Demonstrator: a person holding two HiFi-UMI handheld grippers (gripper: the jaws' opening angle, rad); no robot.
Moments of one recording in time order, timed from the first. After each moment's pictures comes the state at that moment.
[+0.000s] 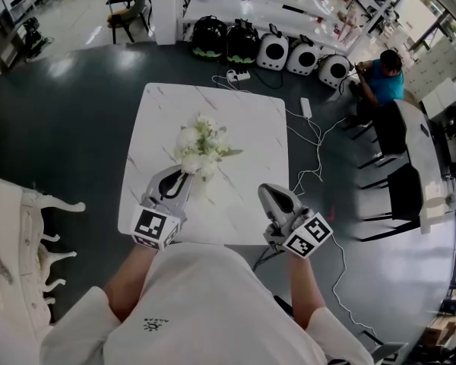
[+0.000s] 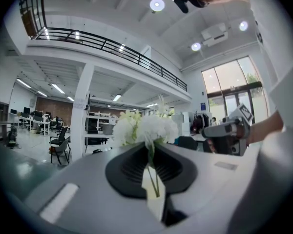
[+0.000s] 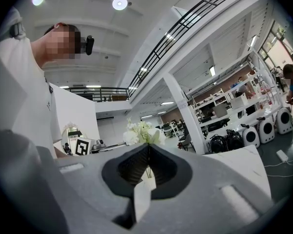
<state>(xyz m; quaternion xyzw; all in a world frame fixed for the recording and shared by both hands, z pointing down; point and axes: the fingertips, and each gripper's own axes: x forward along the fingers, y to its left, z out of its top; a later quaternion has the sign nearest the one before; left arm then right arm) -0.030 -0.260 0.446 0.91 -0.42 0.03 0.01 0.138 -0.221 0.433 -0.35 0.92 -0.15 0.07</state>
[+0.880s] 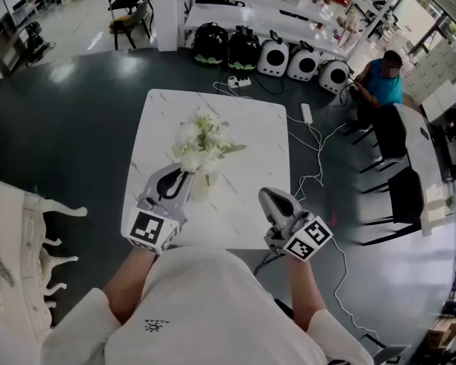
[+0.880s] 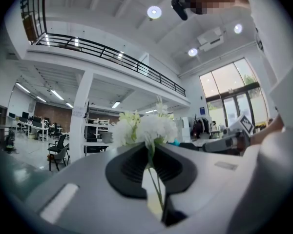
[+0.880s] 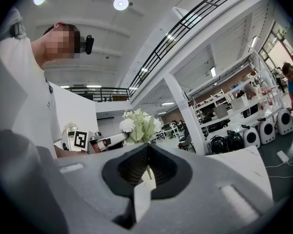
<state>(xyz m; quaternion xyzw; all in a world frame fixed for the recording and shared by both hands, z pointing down) -0.036 -0.259 0.399 0.91 -0.42 0.00 -0.02 0.132 -0.218 0.428 -0.35 0.92 -0.15 0.07</state>
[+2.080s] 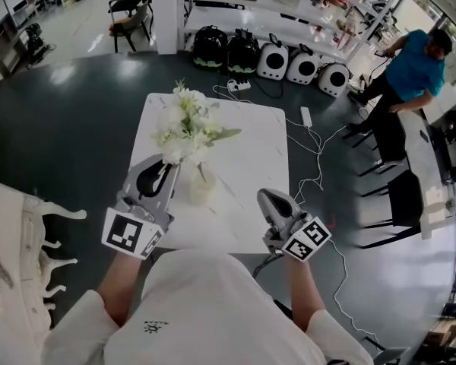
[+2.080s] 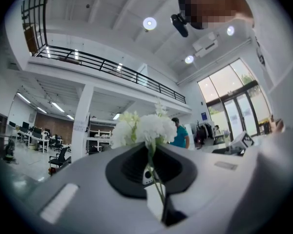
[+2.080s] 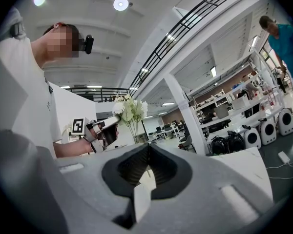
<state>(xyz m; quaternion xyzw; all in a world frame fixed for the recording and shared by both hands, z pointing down) -0.062 -0.261 0.322 0.90 -0.44 -0.04 -0.08 0.133 -0.228 0.428 -0.35 0.92 -0.15 0.08</state>
